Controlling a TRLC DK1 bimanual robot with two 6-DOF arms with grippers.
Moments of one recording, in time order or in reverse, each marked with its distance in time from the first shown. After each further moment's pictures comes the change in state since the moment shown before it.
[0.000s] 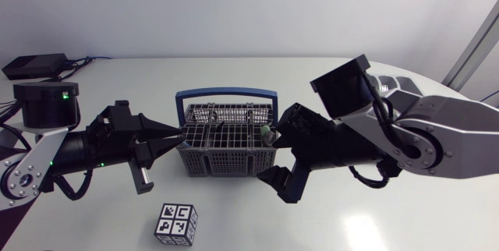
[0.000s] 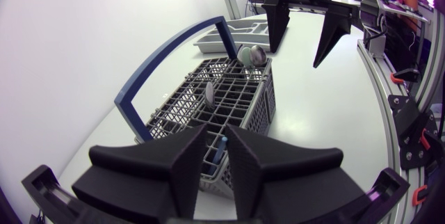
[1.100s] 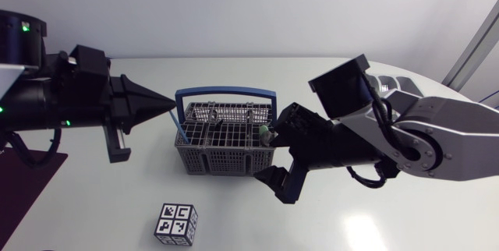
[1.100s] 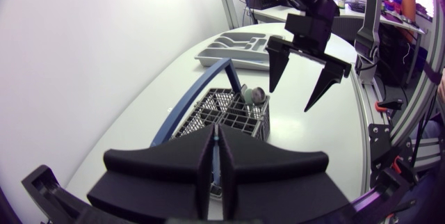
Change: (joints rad) left arm -0.004 -0.072 0.345 -0.463 0.008 0.003; right arm 0.013 -0.002 -0.001 0.021 0.001 0.000
